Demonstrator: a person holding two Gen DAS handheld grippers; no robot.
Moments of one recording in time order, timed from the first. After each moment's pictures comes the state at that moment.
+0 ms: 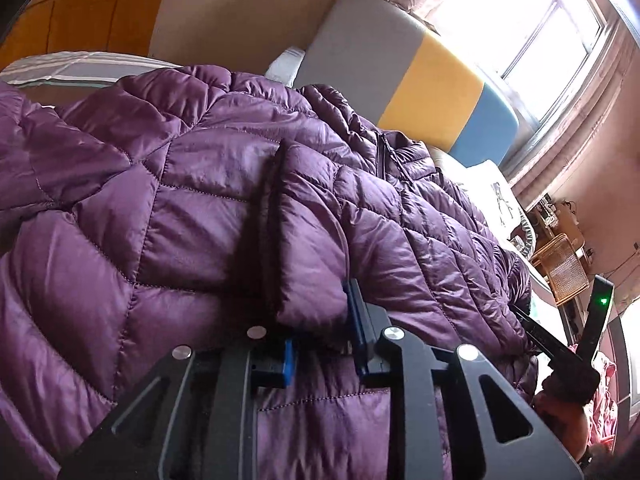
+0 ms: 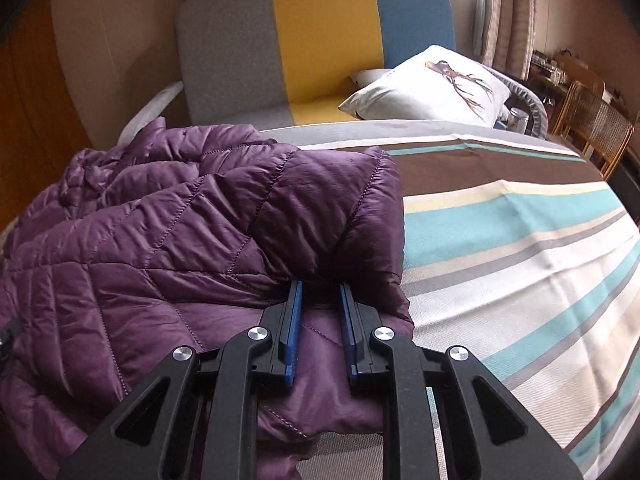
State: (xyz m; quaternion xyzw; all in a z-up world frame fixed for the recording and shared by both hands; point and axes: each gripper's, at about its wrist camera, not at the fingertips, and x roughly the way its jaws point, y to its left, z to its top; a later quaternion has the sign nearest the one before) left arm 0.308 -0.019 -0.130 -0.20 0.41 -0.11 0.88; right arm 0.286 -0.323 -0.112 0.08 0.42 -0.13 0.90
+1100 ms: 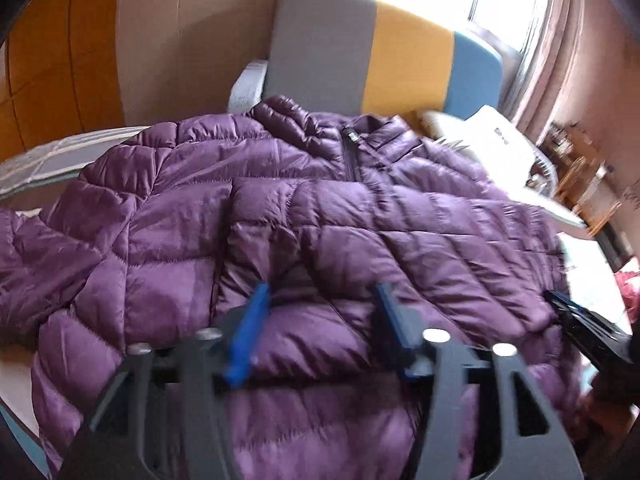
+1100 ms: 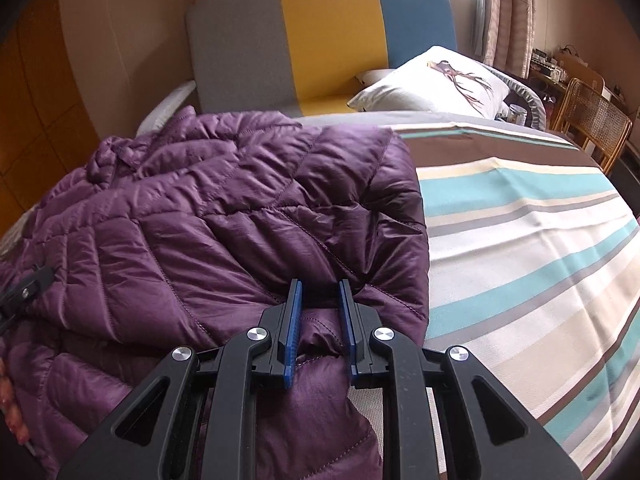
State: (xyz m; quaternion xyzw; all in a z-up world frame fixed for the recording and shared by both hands) left arm 0.317 -0.049 -0.103 -0.05 0.41 -0.11 0.90; right arm 0.243 -0.298 -0.104 0.09 0.41 -0.11 0.90
